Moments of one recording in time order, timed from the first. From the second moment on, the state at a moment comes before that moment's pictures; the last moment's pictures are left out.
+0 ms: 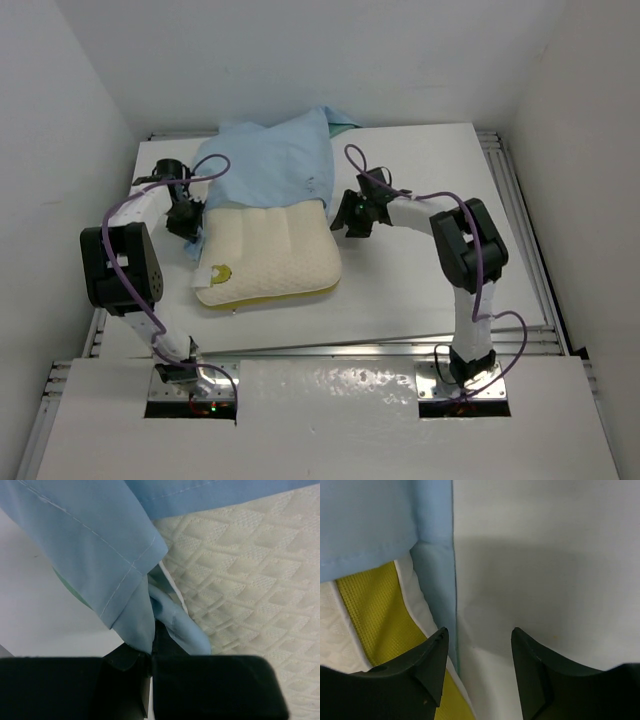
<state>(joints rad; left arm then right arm) 0.15 1.74 1.25 -0.80 0.08 0.39 0.41 2.03 1.26 -0.17 -0.23 0.71</state>
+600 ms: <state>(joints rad) 0.14 1.78 1.25 -0.78 0.08 0.38 0.55 2.19 1.34 0.04 -0.27 0.85</state>
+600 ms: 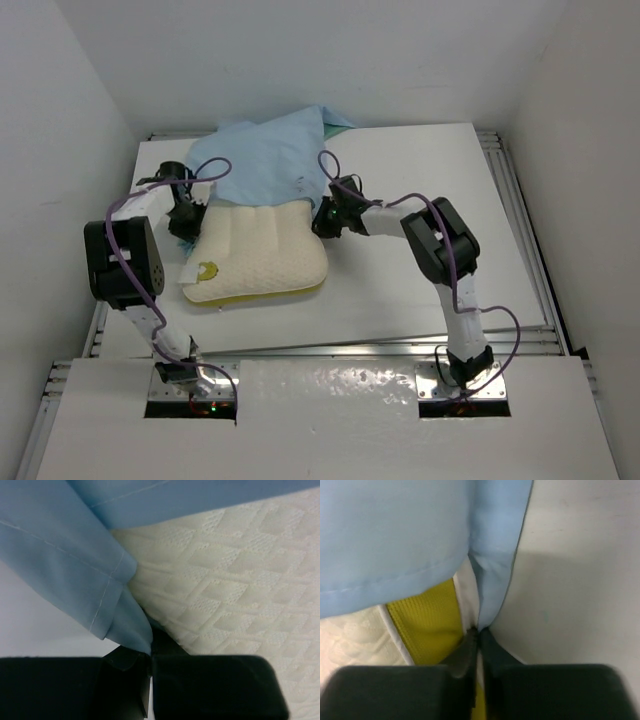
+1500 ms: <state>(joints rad) 0.15 1.85 1.88 -1.27 0.47 0.50 0.37 1.55 1.03 0.18 -0.43 0.92</state>
